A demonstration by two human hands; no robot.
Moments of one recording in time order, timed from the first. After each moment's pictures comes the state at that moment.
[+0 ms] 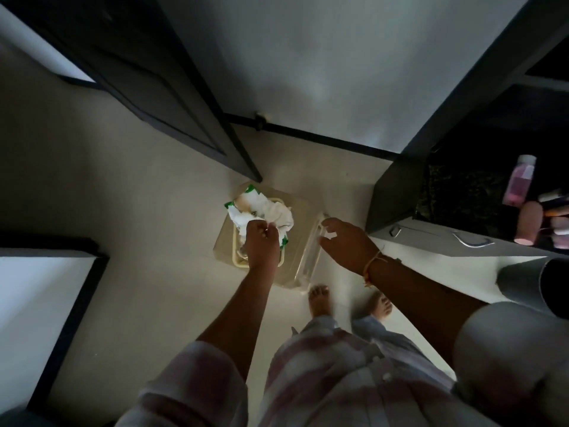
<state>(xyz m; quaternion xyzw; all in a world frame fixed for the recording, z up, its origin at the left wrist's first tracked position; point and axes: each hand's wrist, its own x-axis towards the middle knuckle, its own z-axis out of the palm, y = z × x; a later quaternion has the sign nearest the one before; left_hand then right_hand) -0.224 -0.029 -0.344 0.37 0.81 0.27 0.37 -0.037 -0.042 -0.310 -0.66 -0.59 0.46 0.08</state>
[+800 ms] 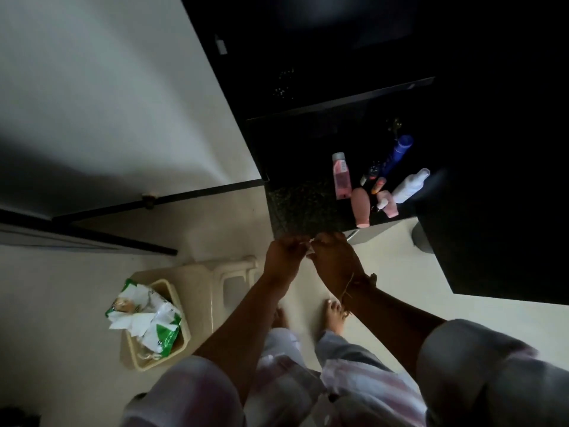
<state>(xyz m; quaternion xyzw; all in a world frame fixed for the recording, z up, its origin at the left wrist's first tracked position) 0.099 -0.050 -0.332 0.58 0.53 0.10 0.61 0.212 -0.127 -0.351 -0.77 -0.62 0.12 0.01</state>
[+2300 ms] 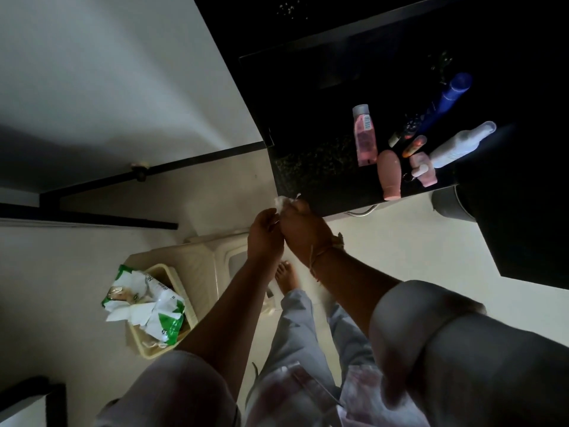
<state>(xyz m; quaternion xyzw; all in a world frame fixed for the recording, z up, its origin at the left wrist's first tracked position) 0.068 -0.004 -0.396 0.54 0.64 0.11 0.53 0.156 -0.036 -0.397 -0.66 -0.71 0.04 -0.24</state>
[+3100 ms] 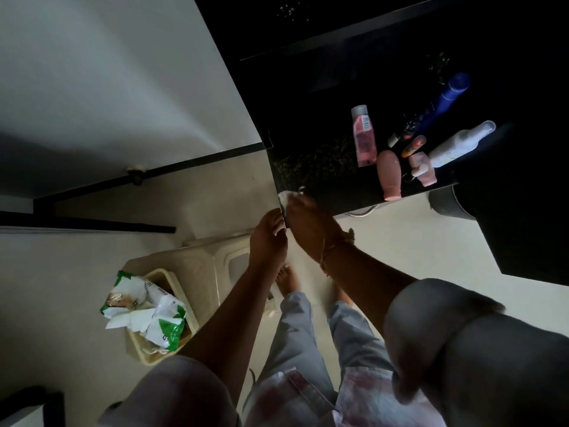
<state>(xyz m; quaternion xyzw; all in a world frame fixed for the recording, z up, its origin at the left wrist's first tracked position) 0.066 -0.001 -0.389 0.65 0.57 0.05 0.49 0.173 -0.043 -0.405 -0.66 -0.72 0.01 -0.19</state>
